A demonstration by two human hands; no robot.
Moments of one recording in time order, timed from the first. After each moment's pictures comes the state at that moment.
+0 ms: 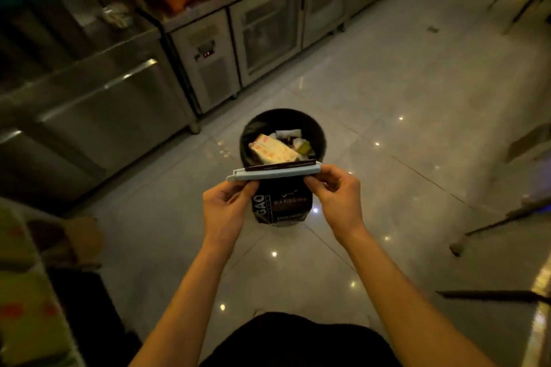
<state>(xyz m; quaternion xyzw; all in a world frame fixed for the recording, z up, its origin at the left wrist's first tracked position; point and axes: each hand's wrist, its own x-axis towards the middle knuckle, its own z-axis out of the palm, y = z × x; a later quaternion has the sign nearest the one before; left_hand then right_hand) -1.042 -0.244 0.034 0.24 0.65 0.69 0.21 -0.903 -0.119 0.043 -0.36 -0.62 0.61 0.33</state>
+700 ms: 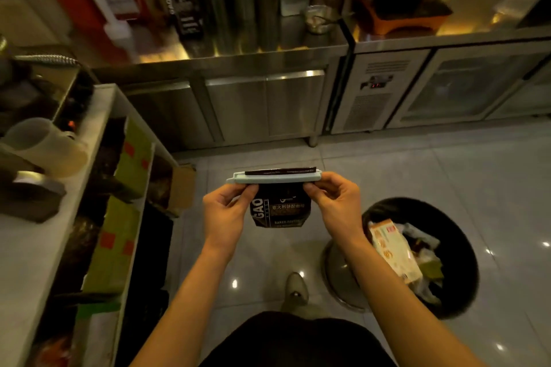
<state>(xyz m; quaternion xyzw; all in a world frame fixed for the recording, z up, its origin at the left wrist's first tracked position) -1.326 -0.306 0.023 -0.01 0.70 0.72 -0.01 -1.290 -0.124 0.036 -0.14 -0.69 0.70 0.11</state>
